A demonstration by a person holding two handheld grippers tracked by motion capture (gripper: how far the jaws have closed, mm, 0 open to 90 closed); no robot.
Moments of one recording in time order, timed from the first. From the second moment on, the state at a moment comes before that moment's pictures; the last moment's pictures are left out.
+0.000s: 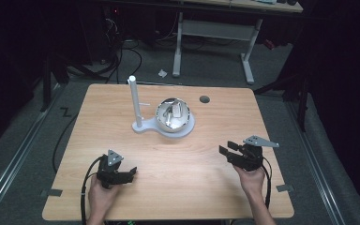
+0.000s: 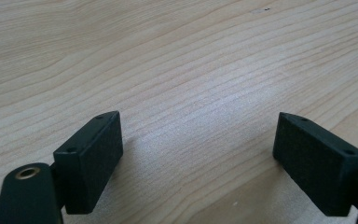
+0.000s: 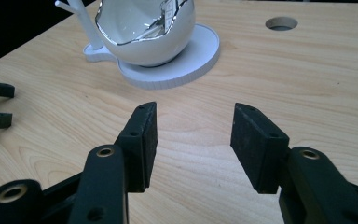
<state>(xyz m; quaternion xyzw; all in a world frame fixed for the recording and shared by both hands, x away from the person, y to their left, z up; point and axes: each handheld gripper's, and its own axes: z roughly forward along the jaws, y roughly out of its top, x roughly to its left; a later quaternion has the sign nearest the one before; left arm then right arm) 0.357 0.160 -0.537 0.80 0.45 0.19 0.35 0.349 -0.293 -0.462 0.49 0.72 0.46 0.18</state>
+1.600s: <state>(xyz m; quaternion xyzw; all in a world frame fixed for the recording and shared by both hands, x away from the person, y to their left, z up) 0.357 0.160 -0.537 0.80 0.45 0.19 0.35 0.341 -0.266 -0.519 0.49 0.76 0.39 0.18</state>
